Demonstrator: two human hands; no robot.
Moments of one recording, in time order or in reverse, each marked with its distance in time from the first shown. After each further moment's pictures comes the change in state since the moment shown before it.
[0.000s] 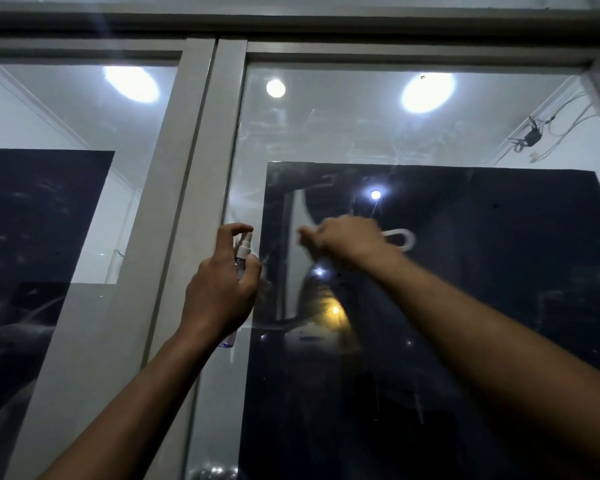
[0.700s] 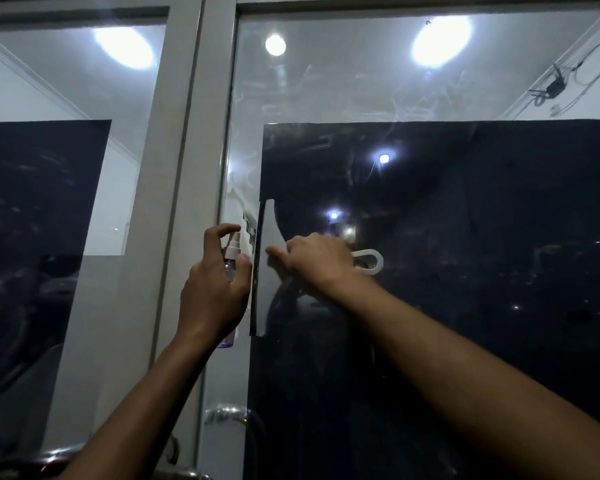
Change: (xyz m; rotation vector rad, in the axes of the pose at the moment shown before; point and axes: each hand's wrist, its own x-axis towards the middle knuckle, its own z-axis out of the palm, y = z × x) left_hand -0.056 0.000 -0.005 -0.011 0.004 -0.104; right_hand -0.063 -0.050 0.045 0.115 -0.100 -0.089
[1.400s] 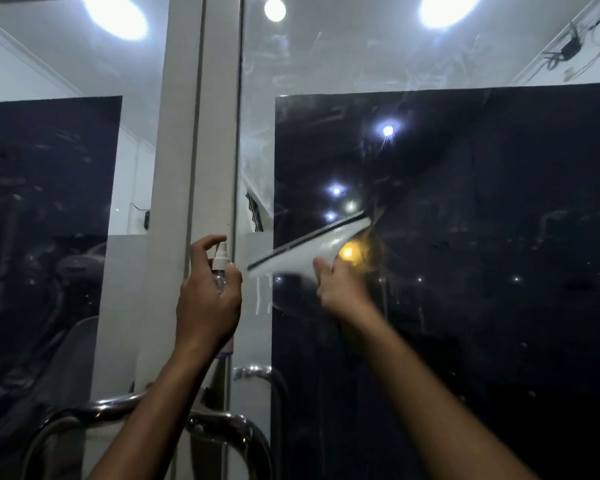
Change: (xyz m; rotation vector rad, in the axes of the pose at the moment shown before) left_hand -0.047 -0.021 -0.036 -0.059 0.015 -0.099; right_hand -0.073 -0.021 0.055 1.014 0.050 0.482
